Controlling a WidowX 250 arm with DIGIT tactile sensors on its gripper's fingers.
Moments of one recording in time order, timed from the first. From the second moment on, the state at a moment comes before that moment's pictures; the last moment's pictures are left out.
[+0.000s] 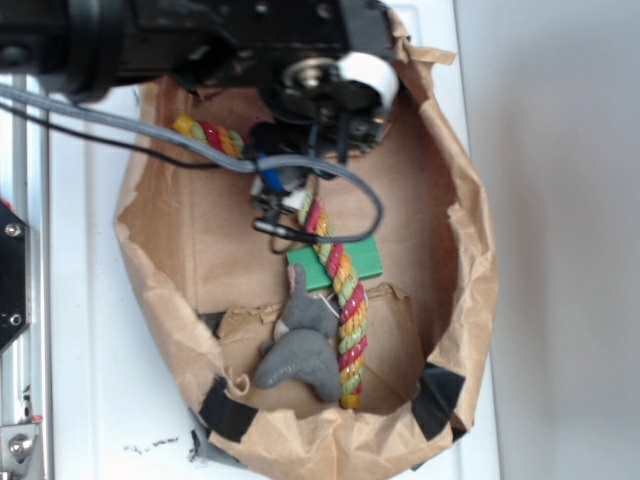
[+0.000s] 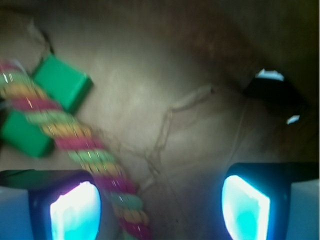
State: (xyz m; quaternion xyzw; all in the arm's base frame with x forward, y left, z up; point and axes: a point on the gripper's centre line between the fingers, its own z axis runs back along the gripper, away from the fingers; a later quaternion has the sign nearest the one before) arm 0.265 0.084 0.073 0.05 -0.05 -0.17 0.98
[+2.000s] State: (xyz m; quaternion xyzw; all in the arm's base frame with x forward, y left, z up) arm 0.240 0.041 0.143 -0.01 -0.07 -0.08 0.99
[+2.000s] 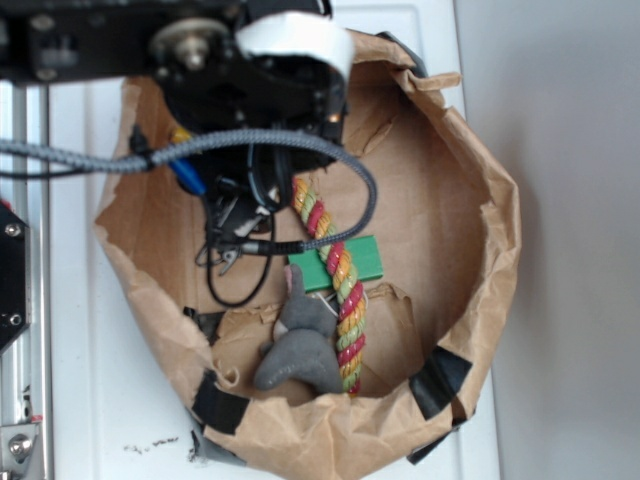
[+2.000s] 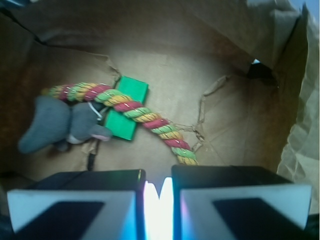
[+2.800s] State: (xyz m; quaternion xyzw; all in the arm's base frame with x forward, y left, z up) arm 0.272 0.052 0.067 -0.02 -0.03 -0.18 0.98
